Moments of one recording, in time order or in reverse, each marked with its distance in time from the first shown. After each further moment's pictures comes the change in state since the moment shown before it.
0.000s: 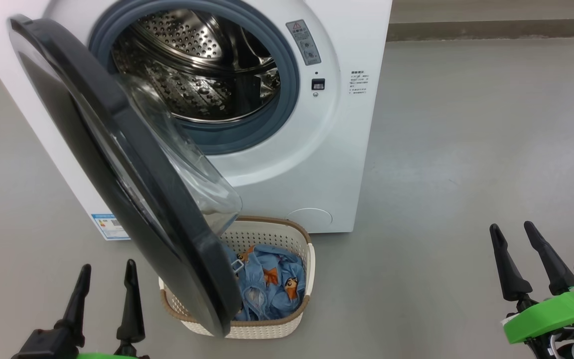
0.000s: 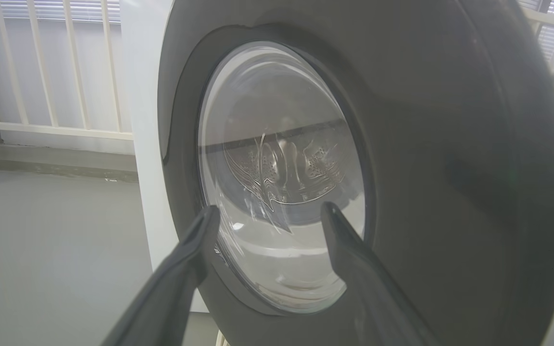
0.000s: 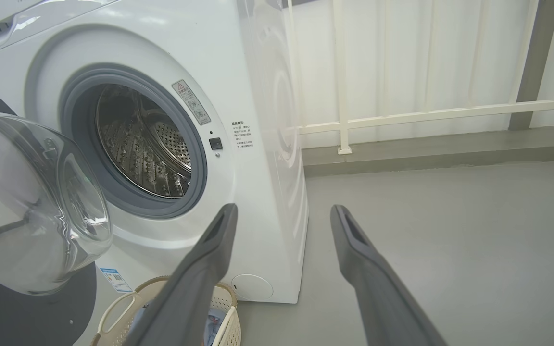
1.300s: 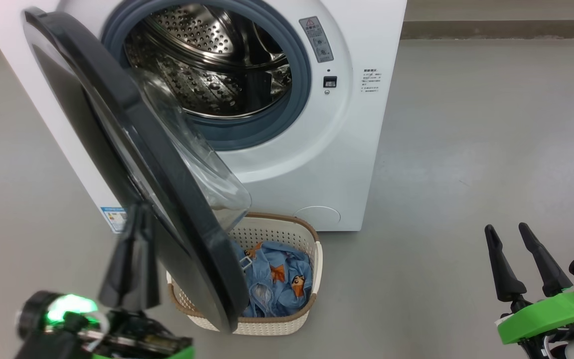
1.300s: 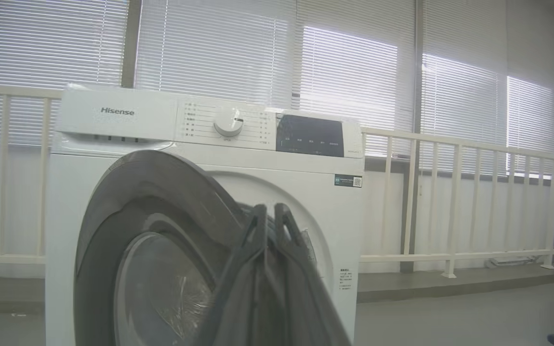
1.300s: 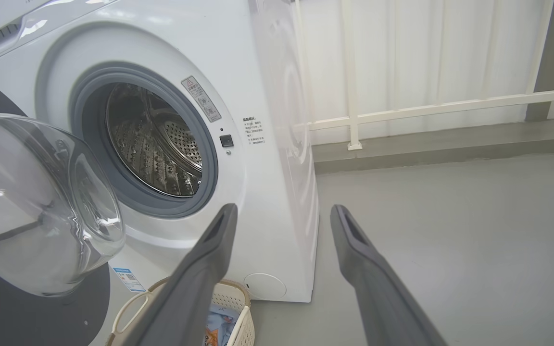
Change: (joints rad) left arm -0.002 0.004 -0.165 -0.432 -0.023 0.002 -0.001; right arm 0.000 0.027 -0.006 0.003 0.002 0.000 0.000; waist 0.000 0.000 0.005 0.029
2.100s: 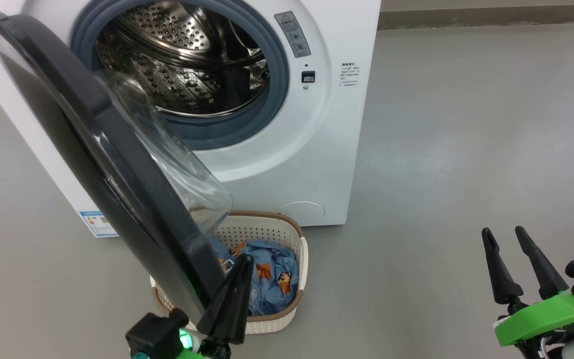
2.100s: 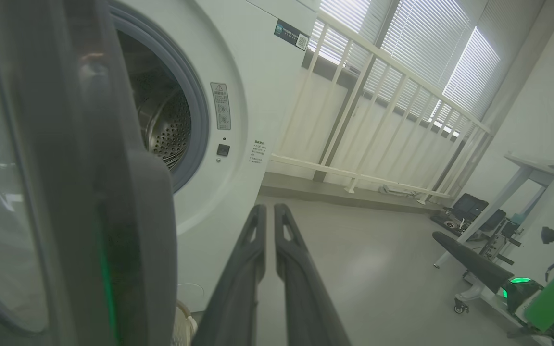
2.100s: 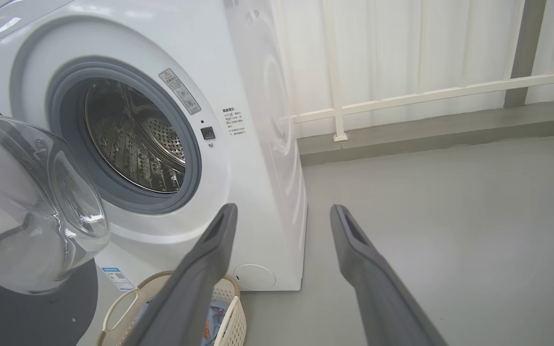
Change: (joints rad) left arm -0.003 0.004 -0.285 0.265 -0.226 0.036 0.068; right arm 0.000 0.006 0.010 0.012 0.010 0.000 0.000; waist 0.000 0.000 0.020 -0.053
